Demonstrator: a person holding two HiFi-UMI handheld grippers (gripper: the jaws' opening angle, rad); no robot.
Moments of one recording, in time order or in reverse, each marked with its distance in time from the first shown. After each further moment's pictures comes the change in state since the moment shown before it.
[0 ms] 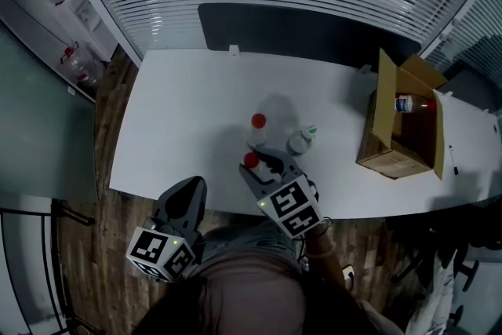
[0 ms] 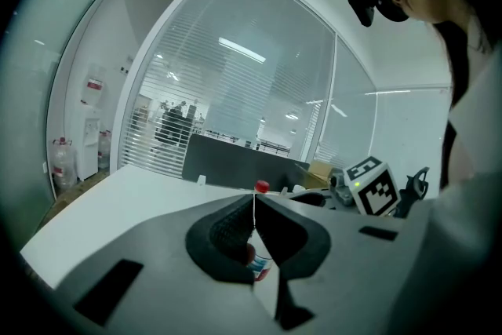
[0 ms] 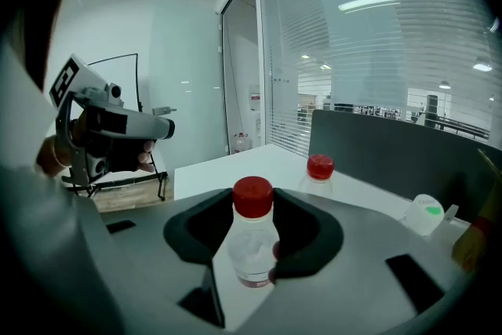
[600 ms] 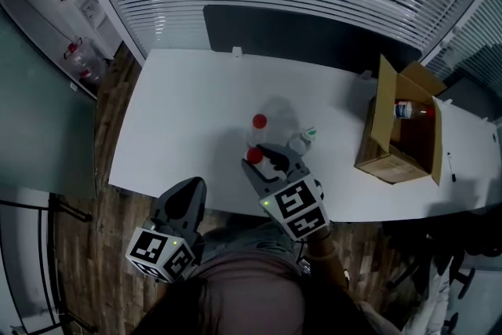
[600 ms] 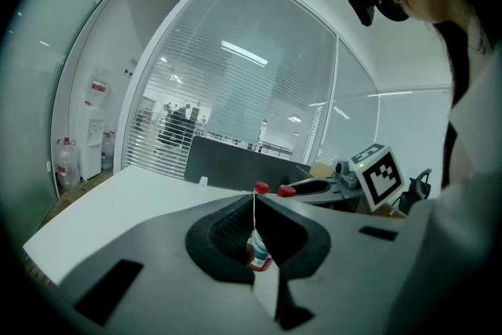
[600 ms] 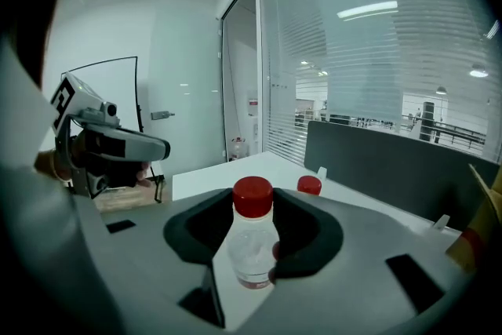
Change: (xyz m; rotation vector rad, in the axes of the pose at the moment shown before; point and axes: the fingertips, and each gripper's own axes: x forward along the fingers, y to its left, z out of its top) left arm -0.008 -0.006 0.002 -0.010 -0.013 0.026; right arm -0.020 -0.007 0.025 -0.011 -0.033 -0.027
